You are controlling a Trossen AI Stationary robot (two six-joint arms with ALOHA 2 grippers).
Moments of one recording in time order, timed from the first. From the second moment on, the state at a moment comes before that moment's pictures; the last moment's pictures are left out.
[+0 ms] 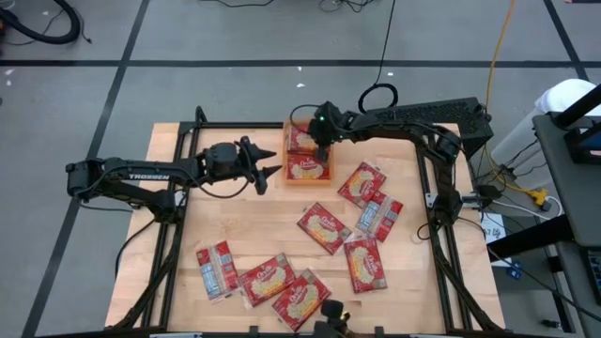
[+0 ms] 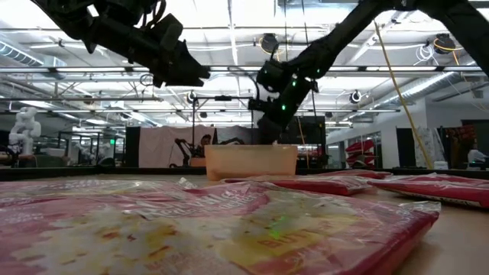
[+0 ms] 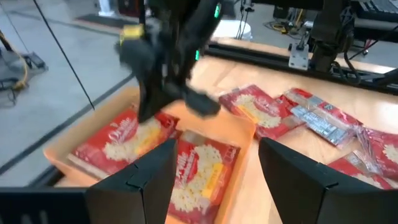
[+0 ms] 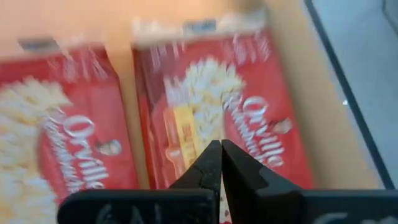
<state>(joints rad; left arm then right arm) 0.26 1.18 0.62 0.26 -0.10 -0.06 -0.57 1.97 1.35 -0.26 -0.03 -0.35</state>
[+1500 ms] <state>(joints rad) -0.76 1.61 0.62 0.04 -0.23 -1.11 -0.11 1.46 0.62 0.42 -0.26 -0.22</state>
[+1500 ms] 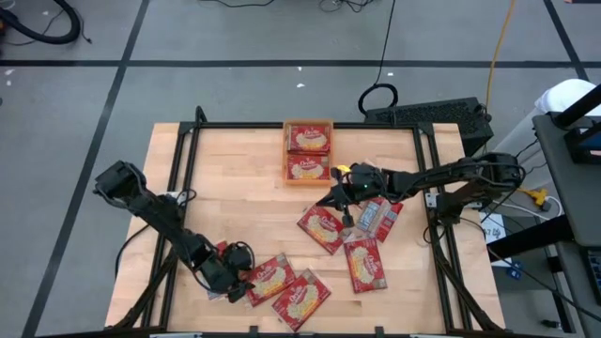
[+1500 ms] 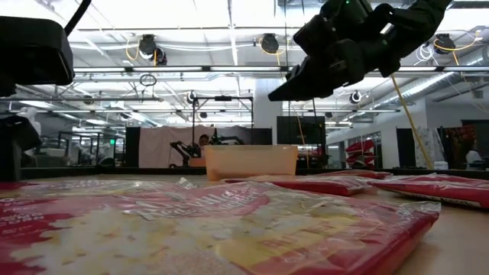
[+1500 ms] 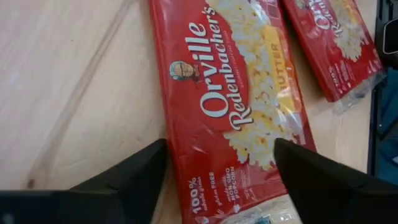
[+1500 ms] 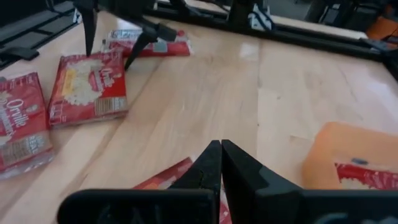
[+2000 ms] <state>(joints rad) -0.60 1.63 0.62 0.05 -0.19 -0.83 -0.11 1.46 0.62 0.44 -0.26 -0.22</state>
